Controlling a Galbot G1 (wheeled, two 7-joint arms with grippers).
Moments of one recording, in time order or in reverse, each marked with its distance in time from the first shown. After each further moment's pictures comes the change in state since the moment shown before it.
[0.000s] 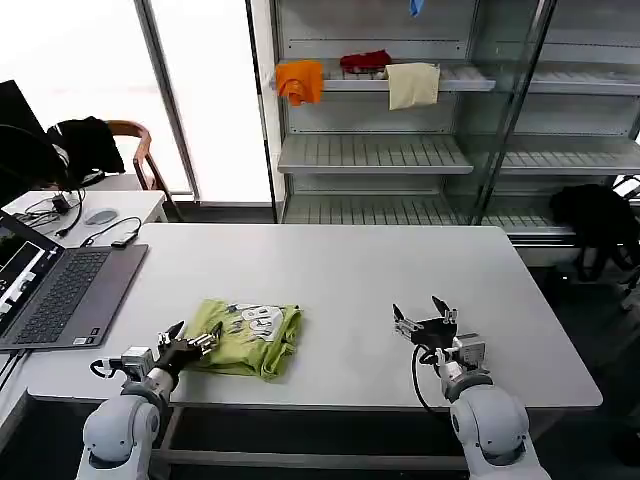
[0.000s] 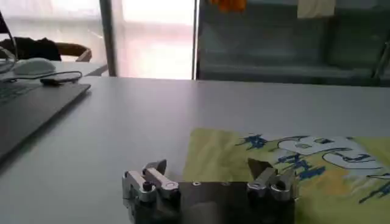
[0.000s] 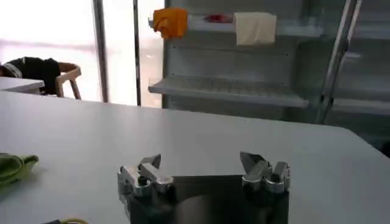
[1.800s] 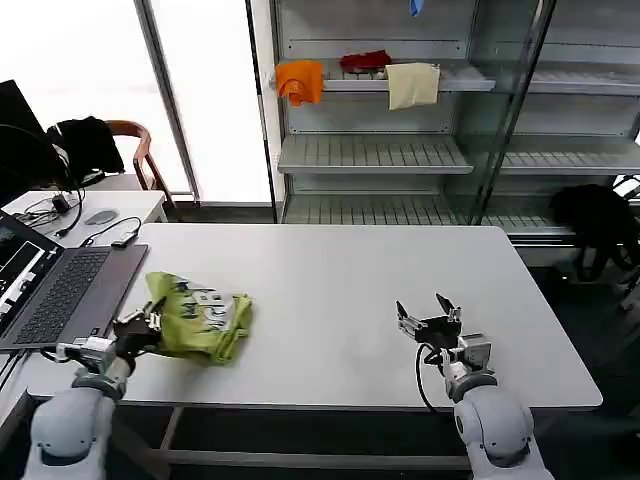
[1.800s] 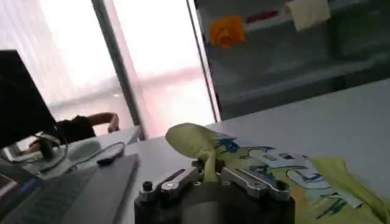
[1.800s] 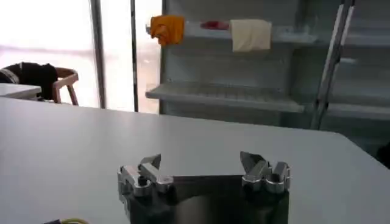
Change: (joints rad) left arm 0.000 0.142 -0.126 -0.065 0.239 -0.148 0.122; right arm -0.006 0.002 0.013 0.012 0.005 0.015 -0.002
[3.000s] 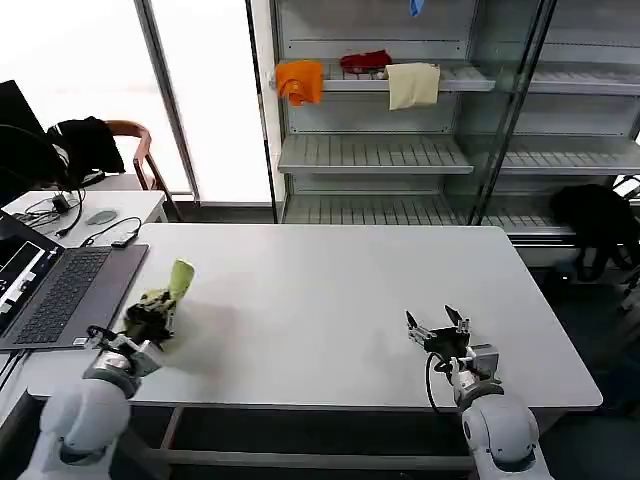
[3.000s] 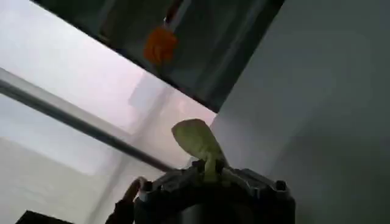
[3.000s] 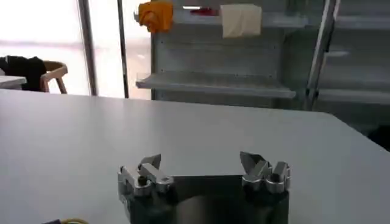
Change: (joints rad) left arm 0.027 0.048 0.201 -0.149 0.628 -0.049 0.124; right arm -0.027 -0.007 0.044 -0.070 0.018 0.058 -0.012
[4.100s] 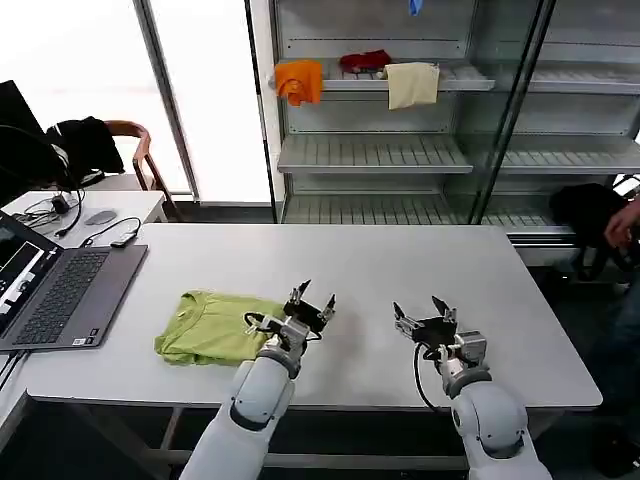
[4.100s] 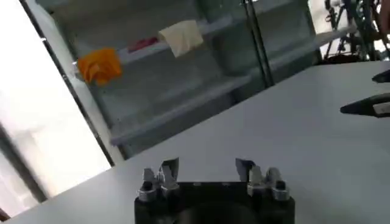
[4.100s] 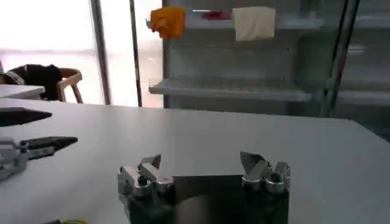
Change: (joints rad) left arm -0.265 -0.288 0.487 0.263 -0.427 0.150 -0.360; right arm 0.057 0.012 -0.050 0.016 0.037 -0.061 -0.001
